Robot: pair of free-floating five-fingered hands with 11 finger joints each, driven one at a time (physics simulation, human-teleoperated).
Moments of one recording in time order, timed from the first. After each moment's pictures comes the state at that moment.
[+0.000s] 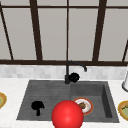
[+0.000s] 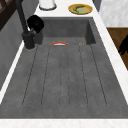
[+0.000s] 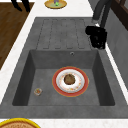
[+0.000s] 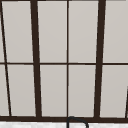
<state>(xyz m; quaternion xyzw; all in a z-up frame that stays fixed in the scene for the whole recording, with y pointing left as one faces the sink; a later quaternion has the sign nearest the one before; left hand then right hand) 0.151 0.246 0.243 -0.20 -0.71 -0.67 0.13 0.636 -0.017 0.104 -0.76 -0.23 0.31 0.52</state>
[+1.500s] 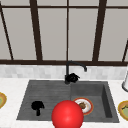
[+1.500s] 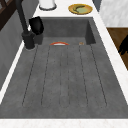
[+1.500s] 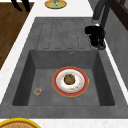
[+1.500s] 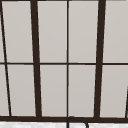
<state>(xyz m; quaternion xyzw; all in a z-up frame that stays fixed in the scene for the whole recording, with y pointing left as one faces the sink) 0.151 0.246 0.243 -0.20 -0.71 -0.67 0.13 0.646 0.015 0.082 -0.87 -0.10 0.15 0.45</state>
